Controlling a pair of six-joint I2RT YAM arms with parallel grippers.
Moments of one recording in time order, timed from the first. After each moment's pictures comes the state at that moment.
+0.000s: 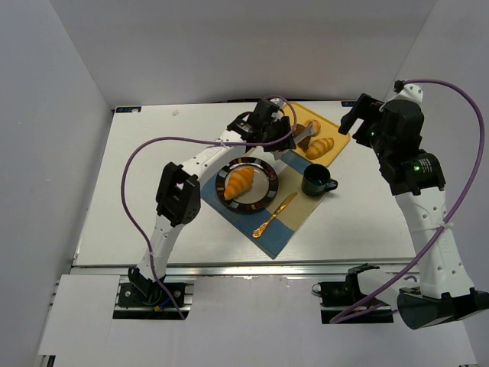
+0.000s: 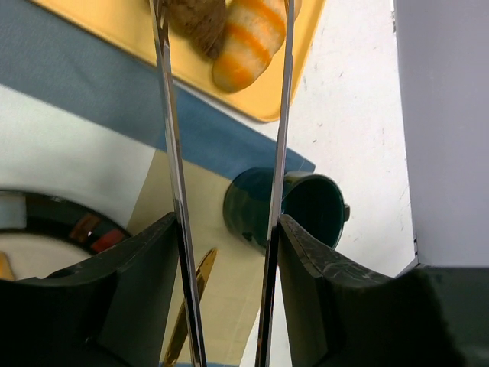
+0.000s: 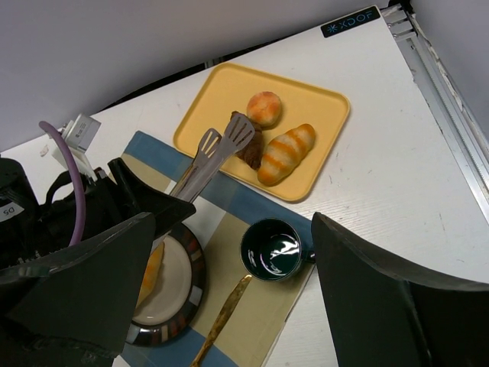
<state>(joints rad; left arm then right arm) -0.70 2.28 2.14 -0.54 0.15 -0.65 0.23 1.12 1.48 -0.69 0.23 0.41</state>
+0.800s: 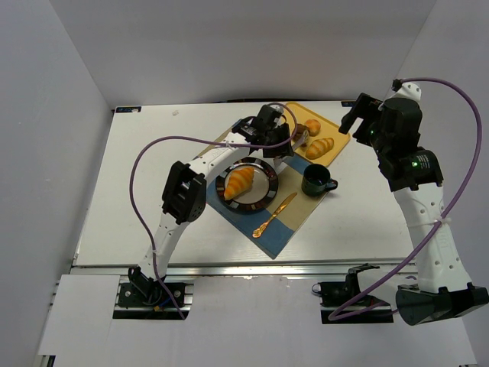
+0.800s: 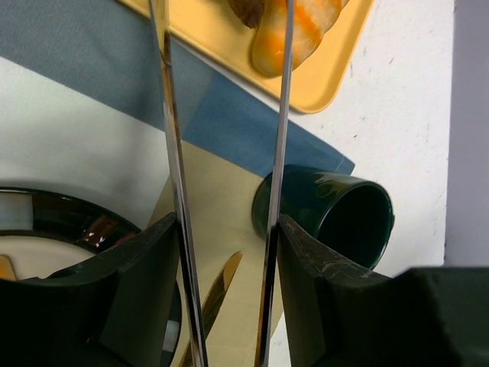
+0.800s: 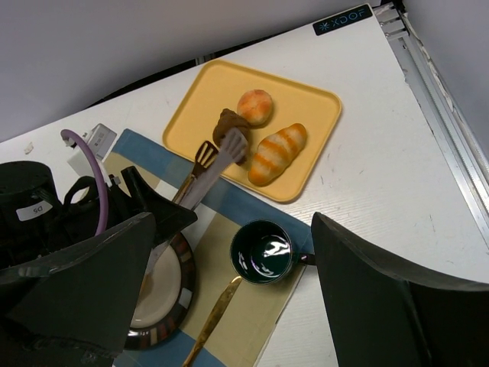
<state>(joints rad) -0.70 2.37 2.19 -0.57 0.14 -0.65 0.21 1.15 1.48 -0.69 0.23 0.38</state>
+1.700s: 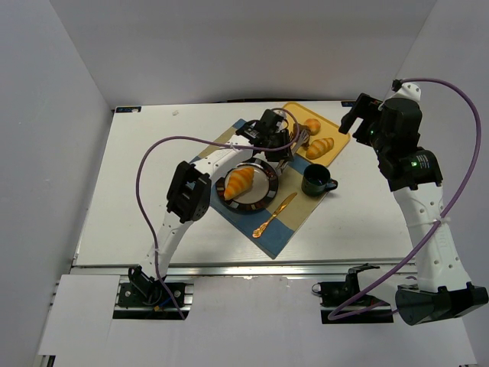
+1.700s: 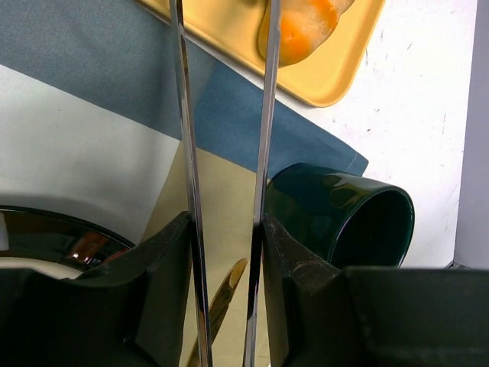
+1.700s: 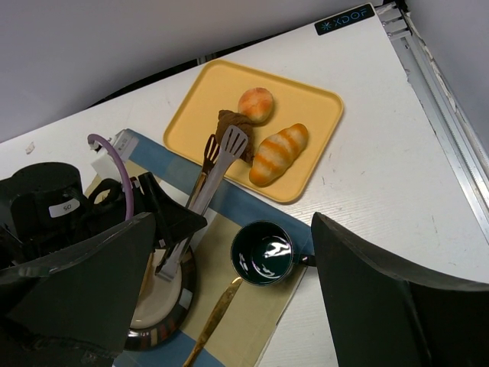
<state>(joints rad) -0.70 2.43 2.22 -0.58 0.17 -0.64 0.20 1.15 1.47 -0.67 0.21 0.38</state>
